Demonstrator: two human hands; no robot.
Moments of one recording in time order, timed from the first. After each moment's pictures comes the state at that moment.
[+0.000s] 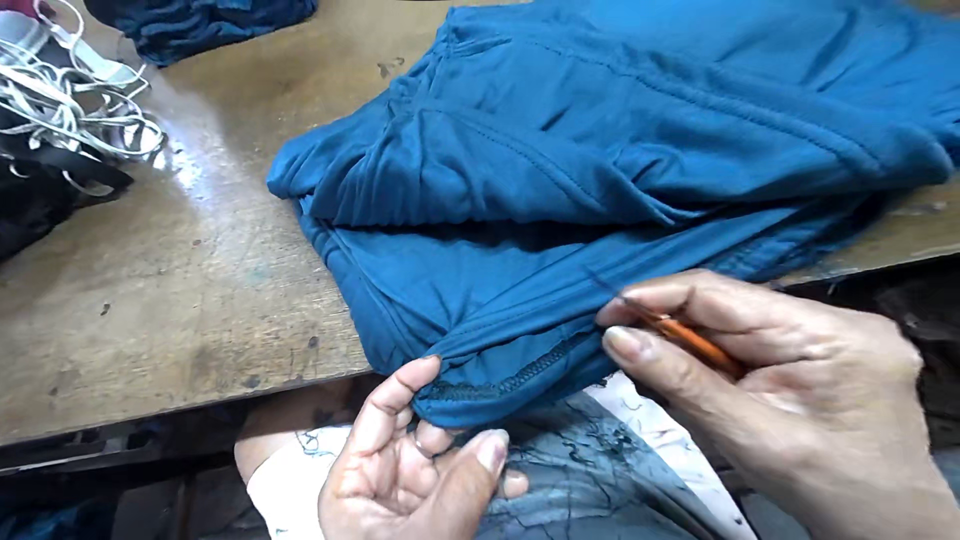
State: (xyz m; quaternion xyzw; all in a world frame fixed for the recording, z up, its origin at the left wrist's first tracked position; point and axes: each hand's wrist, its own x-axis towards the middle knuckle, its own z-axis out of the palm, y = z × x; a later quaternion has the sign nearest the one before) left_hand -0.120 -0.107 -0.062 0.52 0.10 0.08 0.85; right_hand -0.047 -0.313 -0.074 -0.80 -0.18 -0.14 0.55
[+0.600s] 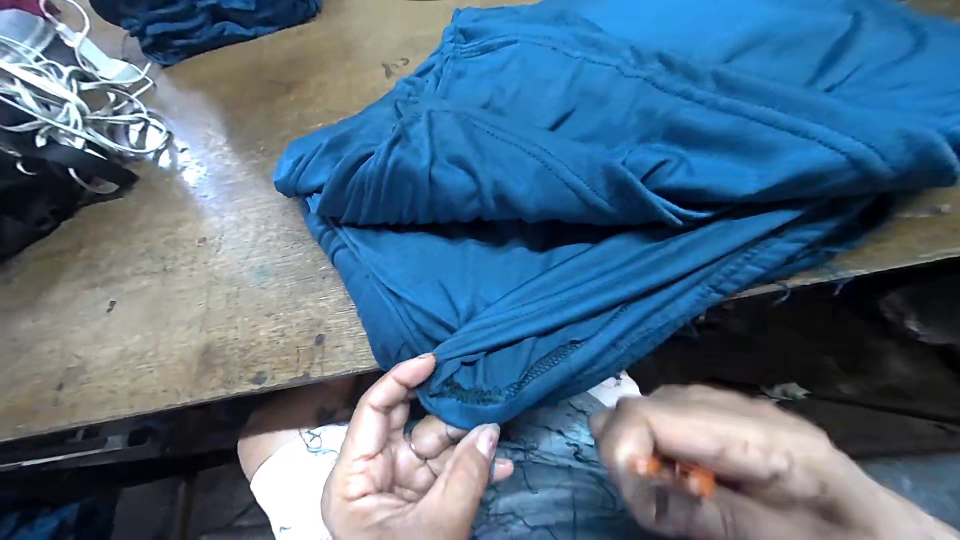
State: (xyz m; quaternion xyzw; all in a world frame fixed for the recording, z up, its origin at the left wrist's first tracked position) left_hand -0.121 -0.102 -0.077 0.59 0.08 0.13 0.79; right_hand -0.062 -0.330 -0.100 -0.63 -0.40 0.16 0.64
